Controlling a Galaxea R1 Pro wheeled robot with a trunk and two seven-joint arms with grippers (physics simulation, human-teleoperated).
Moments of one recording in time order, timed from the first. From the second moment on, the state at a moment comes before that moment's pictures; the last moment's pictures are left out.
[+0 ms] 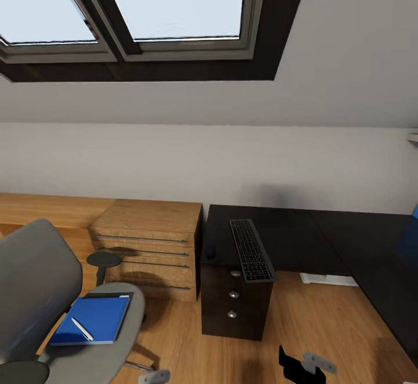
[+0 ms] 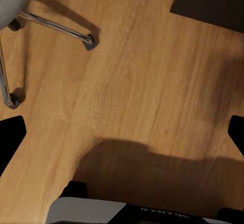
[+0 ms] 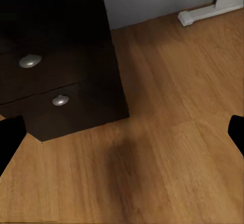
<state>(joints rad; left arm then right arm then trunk) -0.17 -0.10 -0.22 -0.61 0.33 0.14 0.30 -0.33 -0.01 0.03 -0.28 -0.36 -0.44 -0.06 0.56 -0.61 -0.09</state>
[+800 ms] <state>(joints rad) -0.17 -0.10 -0.21 -0.60 0.33 0.05 0.31 -0.33 -0.01 0.04 -0.22 -0.34 -0.45 -0.06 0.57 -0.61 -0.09</state>
